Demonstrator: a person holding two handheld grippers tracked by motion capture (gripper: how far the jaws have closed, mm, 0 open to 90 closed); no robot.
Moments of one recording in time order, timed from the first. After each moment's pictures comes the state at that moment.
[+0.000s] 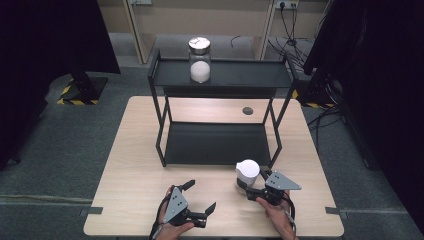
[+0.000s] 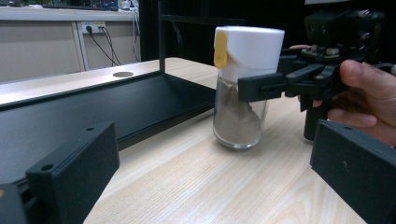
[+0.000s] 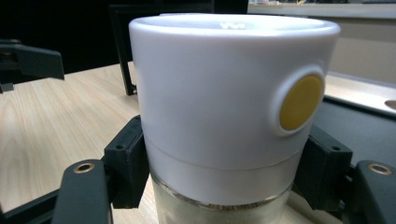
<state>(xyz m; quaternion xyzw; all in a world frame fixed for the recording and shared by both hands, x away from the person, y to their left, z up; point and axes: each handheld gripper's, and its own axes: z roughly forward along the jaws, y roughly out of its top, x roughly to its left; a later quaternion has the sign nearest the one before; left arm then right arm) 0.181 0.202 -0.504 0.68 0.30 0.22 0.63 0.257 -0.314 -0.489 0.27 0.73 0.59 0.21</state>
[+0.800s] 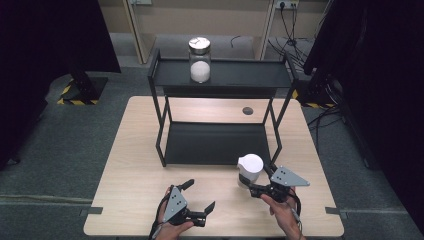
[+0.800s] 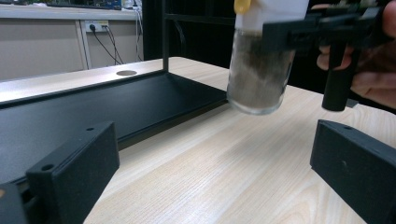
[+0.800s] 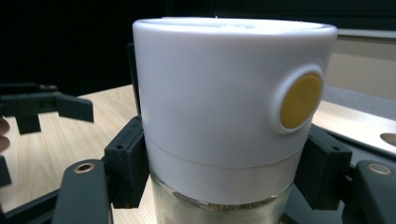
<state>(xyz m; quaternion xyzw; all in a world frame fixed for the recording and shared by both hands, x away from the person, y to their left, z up) 0.182 0.203 -0.505 0.68 0.31 0.22 0.62 0.255 -0.319 -0.450 0.25 0.72 0.61 0.21</state>
